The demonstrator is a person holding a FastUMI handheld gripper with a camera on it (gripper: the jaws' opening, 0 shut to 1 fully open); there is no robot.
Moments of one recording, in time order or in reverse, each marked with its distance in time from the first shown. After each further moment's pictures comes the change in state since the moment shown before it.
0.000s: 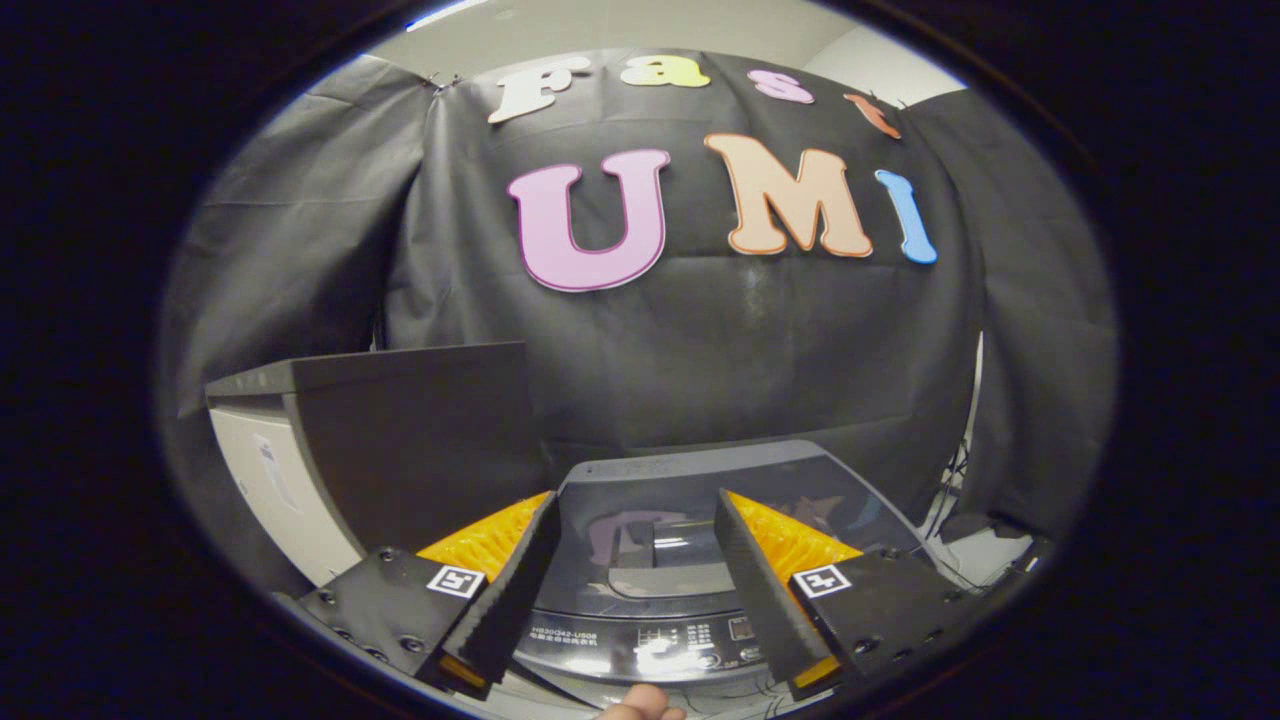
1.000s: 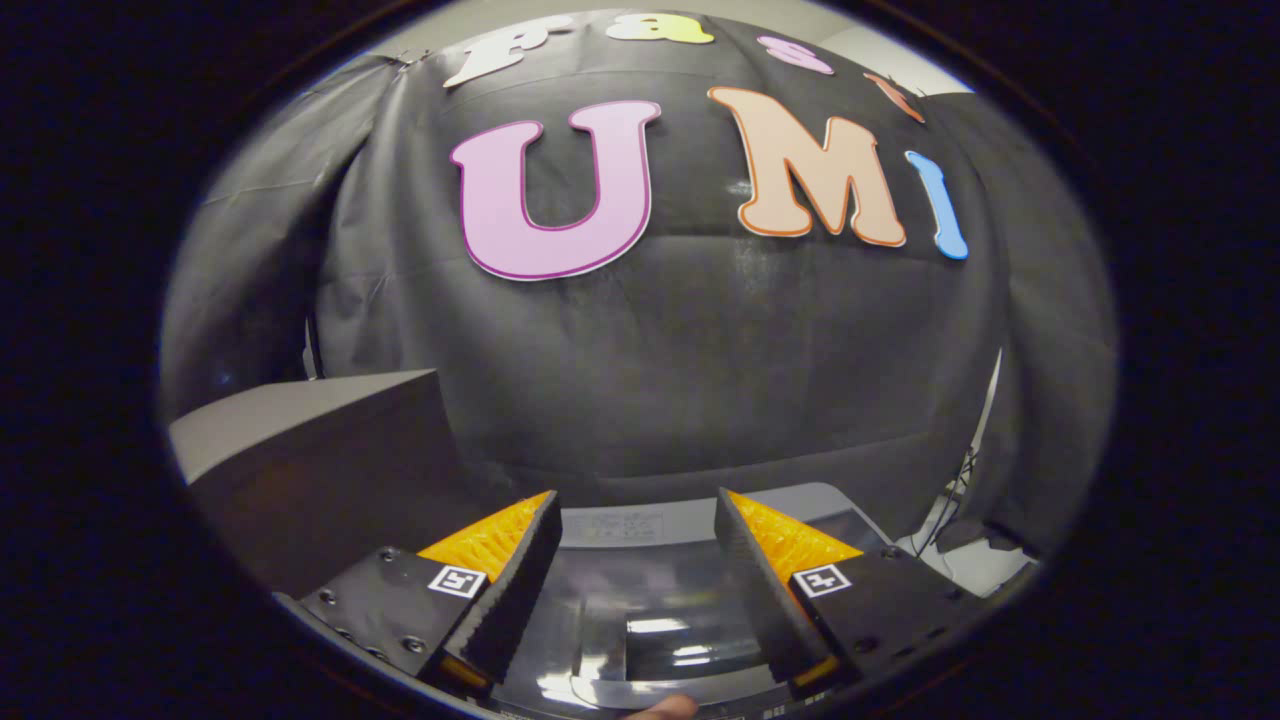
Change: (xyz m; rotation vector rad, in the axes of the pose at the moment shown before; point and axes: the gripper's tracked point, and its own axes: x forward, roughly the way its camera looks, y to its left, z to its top) arm 0.124 -0.010 0.024 -0.023 0.119 -0.048
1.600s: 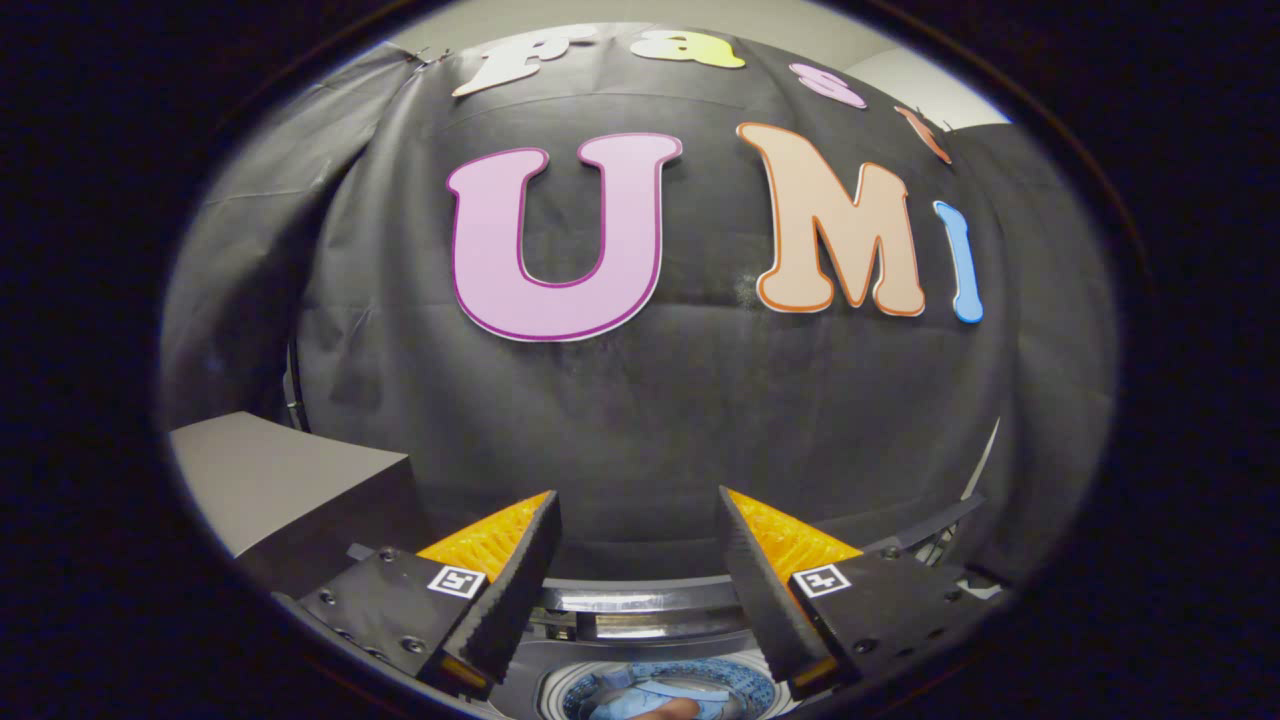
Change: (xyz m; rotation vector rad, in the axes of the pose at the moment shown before) arm 0.024 -0.011 0.040 -0.072 -0.087 -0.010
